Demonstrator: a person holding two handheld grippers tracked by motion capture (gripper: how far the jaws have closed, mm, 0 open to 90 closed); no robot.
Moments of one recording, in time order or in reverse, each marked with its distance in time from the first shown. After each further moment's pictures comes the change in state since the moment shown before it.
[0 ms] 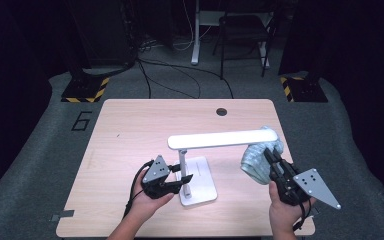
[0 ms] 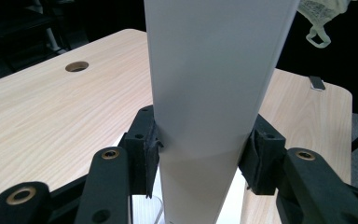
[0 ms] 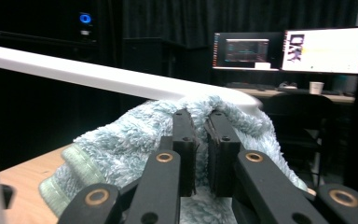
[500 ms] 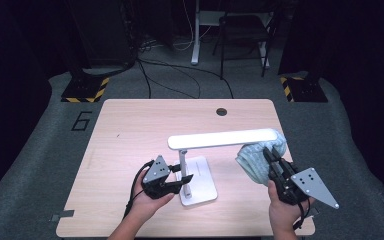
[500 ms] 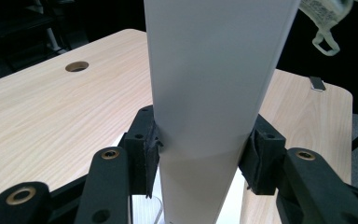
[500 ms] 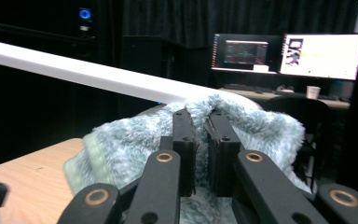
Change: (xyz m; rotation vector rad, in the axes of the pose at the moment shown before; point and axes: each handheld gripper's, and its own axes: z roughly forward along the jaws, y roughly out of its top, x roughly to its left) left arm 0.000 0.000 0.000 0.009 -0.002 0.003; right arm 0.006 0.004 0.002 0.000 0.008 -0.040
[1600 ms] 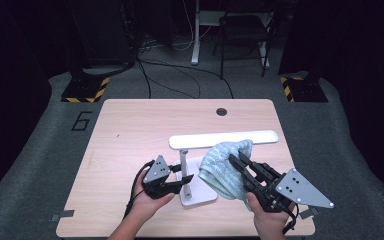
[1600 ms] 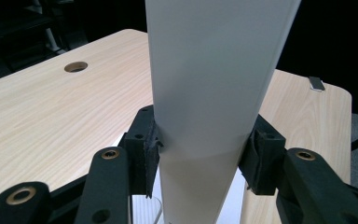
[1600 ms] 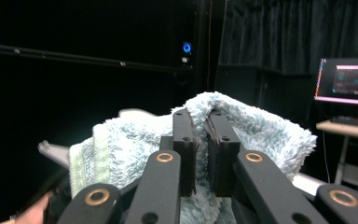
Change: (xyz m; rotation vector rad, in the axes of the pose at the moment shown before) left arm -0.001 0.000 0.002 -0.010 -0.001 -0.008; right arm 0.059 0.058 0.000 -0.088 0.407 0.046
